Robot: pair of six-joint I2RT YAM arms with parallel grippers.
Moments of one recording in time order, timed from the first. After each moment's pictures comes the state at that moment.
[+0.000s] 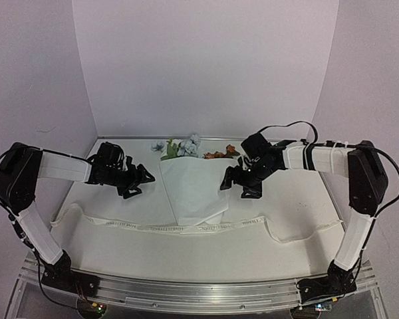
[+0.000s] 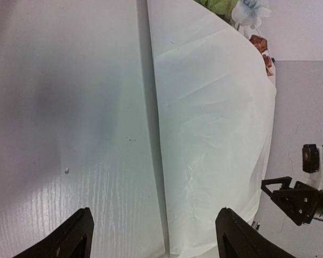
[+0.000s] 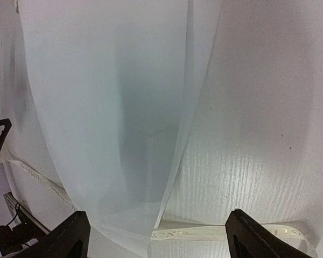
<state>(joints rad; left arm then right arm) -0.38 1.68 0.89 -0.02 0.45 -0.83 0.62 1.86 1.35 -0.58 -0.25 0.73</state>
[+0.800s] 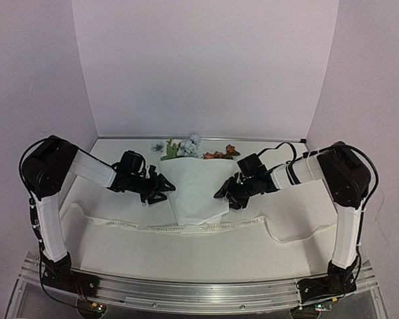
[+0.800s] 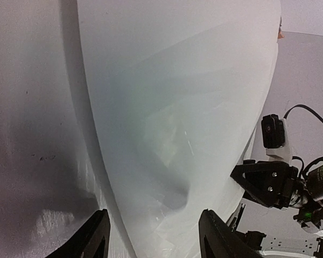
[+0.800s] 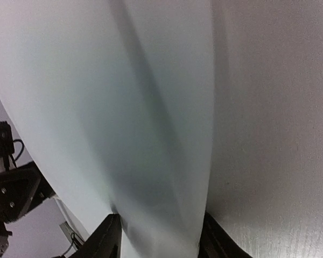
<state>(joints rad) -0.49 1.95 0.99 0.21 0.58 -0.95 0.62 2.02 1.16 -0.05 -0.37 1.09</state>
